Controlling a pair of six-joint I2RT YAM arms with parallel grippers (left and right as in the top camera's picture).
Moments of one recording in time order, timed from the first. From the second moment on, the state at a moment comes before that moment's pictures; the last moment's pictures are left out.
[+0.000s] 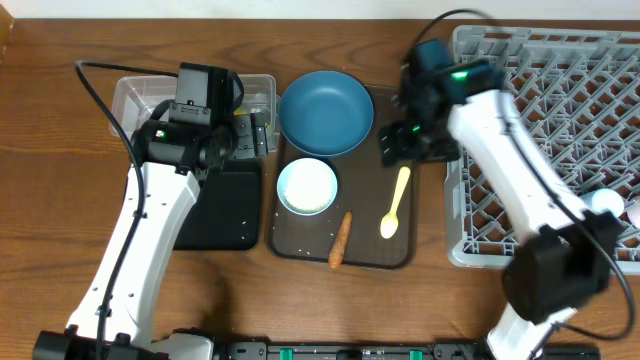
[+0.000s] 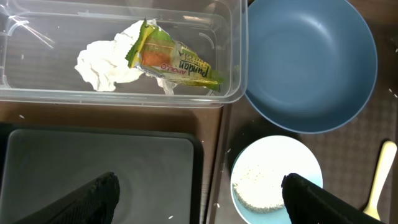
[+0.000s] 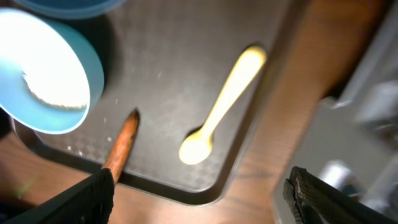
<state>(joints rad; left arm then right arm) -0.17 1.45 1.33 -0.90 -0.01 -0.25 0.39 1.91 1.72 -1.33 -0.14 0.26</state>
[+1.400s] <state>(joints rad) -0.17 1.45 1.33 -0.91 -0.01 -0.25 0.50 2.01 1.30 -1.04 -0.12 0.50</state>
